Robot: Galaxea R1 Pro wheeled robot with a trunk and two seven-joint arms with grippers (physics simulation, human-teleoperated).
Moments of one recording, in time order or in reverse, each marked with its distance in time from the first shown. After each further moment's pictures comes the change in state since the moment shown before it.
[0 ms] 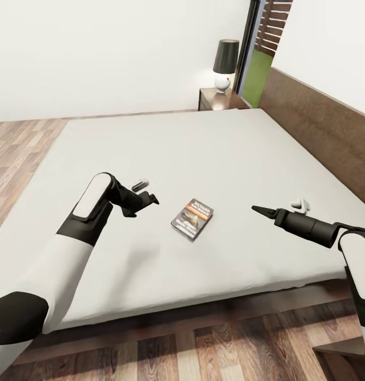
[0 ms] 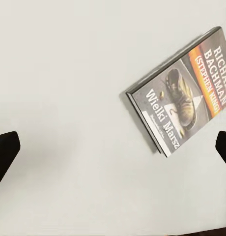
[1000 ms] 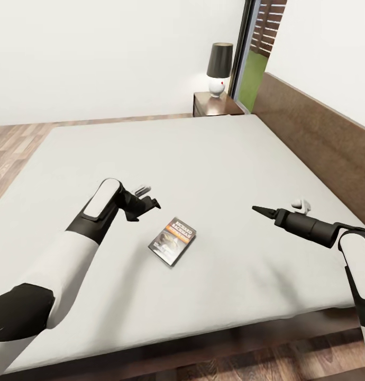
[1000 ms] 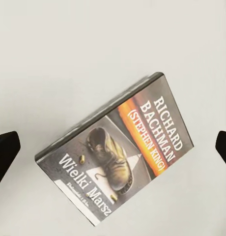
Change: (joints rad) left arm -0.025 -0.024 0.000 0.169 -0.119 -0.025 -0.147; right arm 0.000 -0.001 0.000 0.000 0.000 0.000 -0.015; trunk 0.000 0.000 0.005
